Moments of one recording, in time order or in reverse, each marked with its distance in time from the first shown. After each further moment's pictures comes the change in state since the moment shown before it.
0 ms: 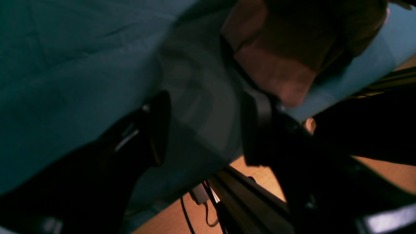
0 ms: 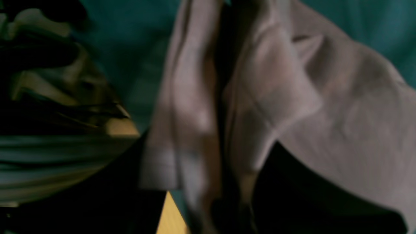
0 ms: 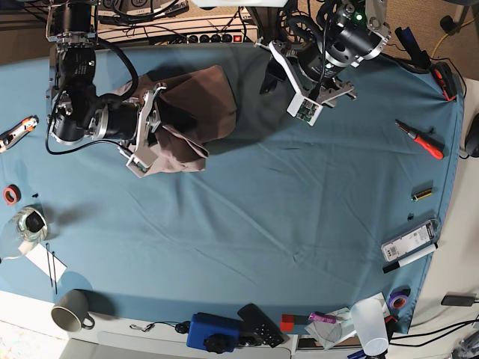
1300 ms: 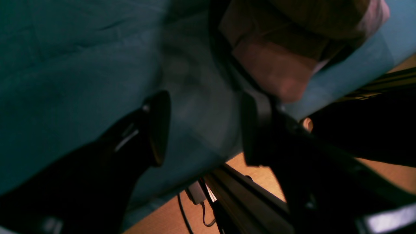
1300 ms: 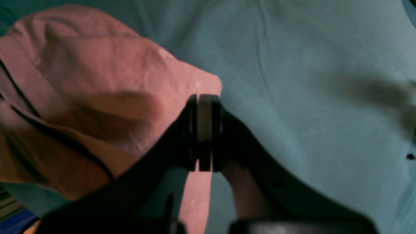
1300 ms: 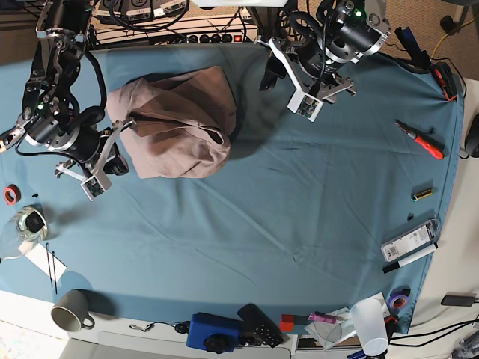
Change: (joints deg) left arm 1.6 0.1 0.0 0.0 0.0 0.0 -1.2; right arm -0.1 -0.1 10.5 7.5 -35.1 -5.2 8.7
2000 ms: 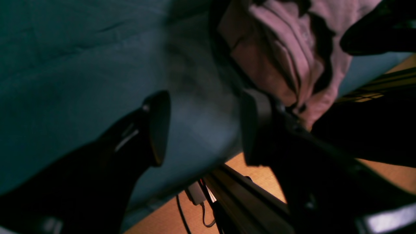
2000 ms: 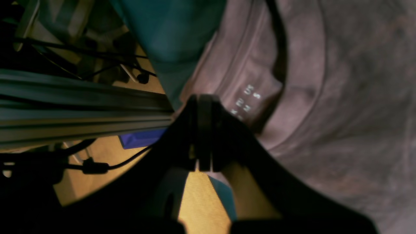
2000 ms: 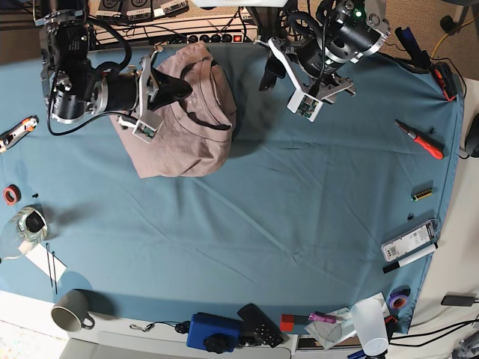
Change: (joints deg) left arm 0.0 0.0 0.0 0.0 0.0 0.0 -0.2; right arm -8.2 7.0 -13.8 0.0 32.9 5.2 -8.5
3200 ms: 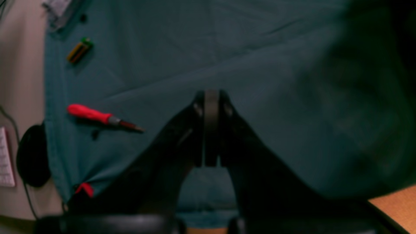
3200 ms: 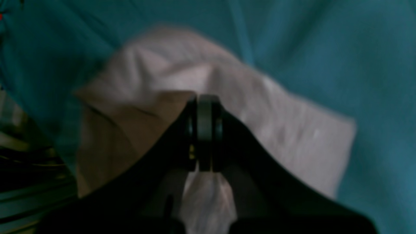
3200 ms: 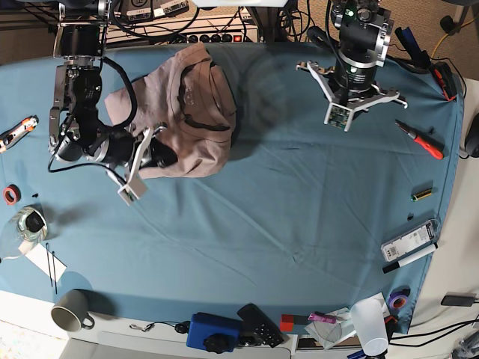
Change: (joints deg) left arm 0.0 -5.1 -0.6 0.0 30.4 10.3 -7.6; right arm 16.2 -10.7 4.9 -15.2 -17.5 -3.5 4.9
